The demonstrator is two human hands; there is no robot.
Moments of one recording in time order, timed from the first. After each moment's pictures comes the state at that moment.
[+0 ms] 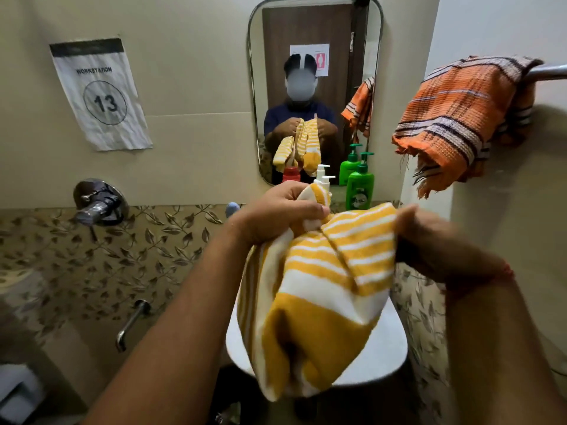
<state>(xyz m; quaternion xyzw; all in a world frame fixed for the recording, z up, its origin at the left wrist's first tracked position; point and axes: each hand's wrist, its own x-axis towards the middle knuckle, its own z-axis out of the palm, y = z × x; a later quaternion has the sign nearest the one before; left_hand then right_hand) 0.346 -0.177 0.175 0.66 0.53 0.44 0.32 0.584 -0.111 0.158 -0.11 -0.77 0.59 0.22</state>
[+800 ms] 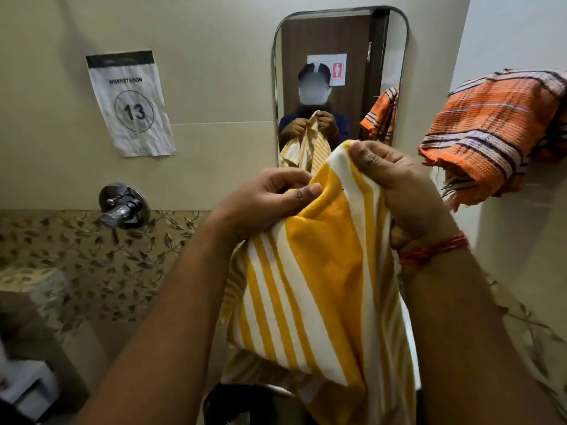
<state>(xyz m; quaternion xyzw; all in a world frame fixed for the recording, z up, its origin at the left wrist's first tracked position) 0.304 -0.222 0.206 0.68 0.51 0.47 0.23 0.498 -0.133 0.214 -0.07 -0.65 0.63 0.42</state>
